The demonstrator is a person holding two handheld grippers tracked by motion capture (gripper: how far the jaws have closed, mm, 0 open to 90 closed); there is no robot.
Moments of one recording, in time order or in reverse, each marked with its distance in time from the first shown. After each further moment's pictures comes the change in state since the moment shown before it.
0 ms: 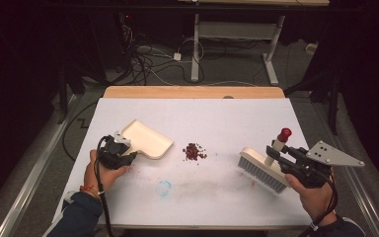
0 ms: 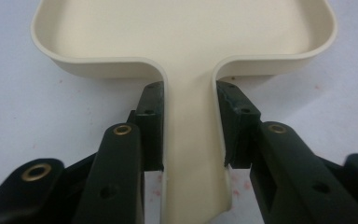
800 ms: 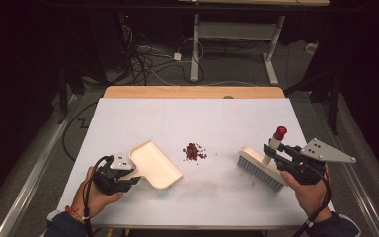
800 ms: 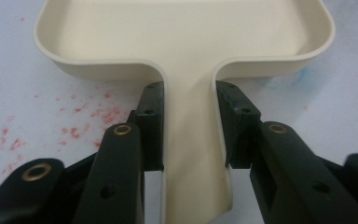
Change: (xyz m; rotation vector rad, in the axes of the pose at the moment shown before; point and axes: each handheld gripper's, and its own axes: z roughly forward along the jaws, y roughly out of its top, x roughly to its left) left arm -0.039 -0.032 -0.034 0.033 -0.184 0.194; right arm -0.002 -0.003 0.013 0.030 -0.018 0.012
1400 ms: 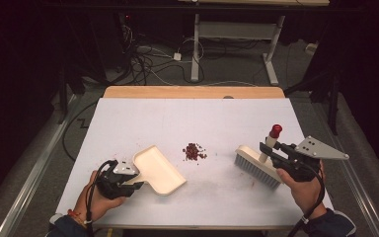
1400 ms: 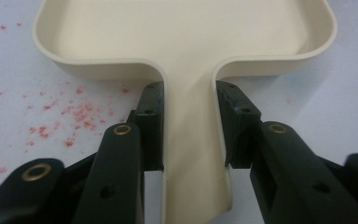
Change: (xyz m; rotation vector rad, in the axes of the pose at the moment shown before) left arm -0.009 -0.004 0.008 0.015 -0.032 0.010; right arm 0.001 0.001 0.011 0.001 -0.004 -0.001
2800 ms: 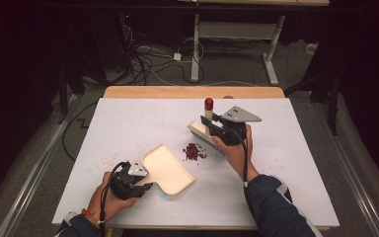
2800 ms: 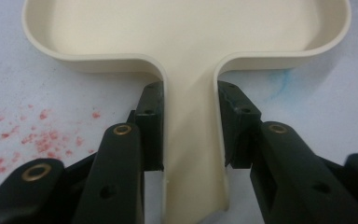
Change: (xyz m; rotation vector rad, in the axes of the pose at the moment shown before) left arm -0.015 0.015 0.025 0.021 0.015 0.005; right arm 0.052 0.034 0.166 -0.029 0.082 -0.010
